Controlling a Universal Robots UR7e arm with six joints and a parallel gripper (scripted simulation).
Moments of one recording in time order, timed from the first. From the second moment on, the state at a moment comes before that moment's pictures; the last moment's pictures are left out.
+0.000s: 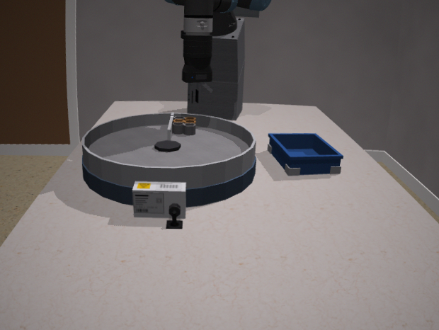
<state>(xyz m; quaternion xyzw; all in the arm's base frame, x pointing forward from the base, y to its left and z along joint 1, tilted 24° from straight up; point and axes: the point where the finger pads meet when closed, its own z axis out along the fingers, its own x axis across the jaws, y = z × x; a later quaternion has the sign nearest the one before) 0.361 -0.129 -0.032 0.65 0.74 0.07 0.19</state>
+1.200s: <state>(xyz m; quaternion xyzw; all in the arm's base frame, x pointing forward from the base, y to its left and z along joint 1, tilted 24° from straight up) 0.368 -0.132 -0.048 0.65 0.73 0.07 0.19</state>
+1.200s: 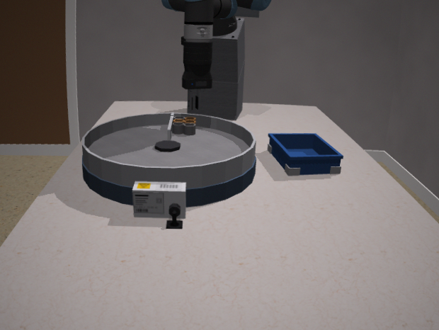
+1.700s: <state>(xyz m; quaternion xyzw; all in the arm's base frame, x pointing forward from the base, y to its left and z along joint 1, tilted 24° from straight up) 0.373 -0.134 -0.059 0.65 0.73 0.07 0.19</state>
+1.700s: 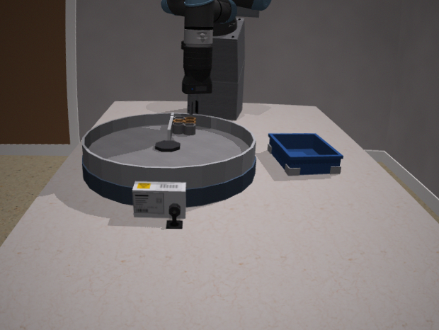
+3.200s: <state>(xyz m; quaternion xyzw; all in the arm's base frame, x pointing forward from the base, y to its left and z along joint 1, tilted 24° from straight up) 0.382 -0.137 -0.079 0.65 0.73 0.07 0.19</state>
